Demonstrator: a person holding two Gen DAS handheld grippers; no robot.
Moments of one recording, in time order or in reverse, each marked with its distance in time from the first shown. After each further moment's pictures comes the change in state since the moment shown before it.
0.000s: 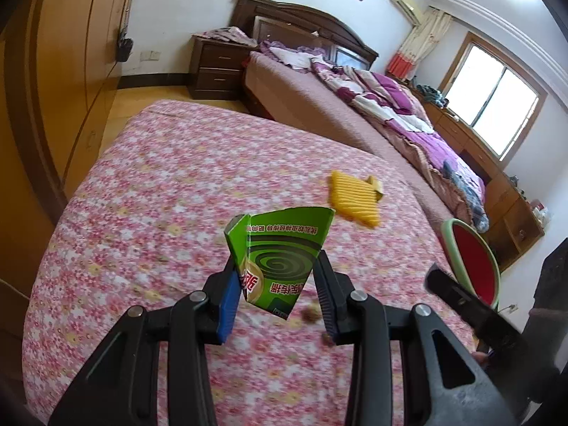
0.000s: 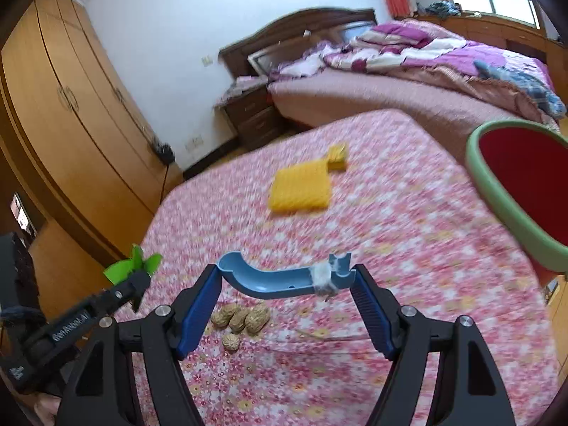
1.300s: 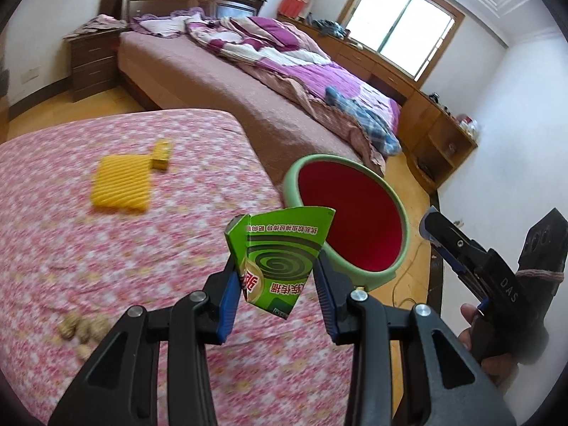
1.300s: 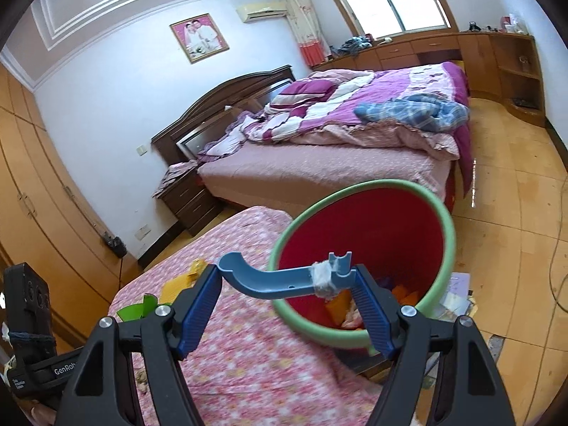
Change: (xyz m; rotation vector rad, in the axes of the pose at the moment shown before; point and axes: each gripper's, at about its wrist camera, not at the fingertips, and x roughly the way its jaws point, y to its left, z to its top) left arm 0.045 -0.228 -0.008 0.282 0.219 -0.307; right arm -0.134 -0.187 0.045 0.213 -0.259 -0.183
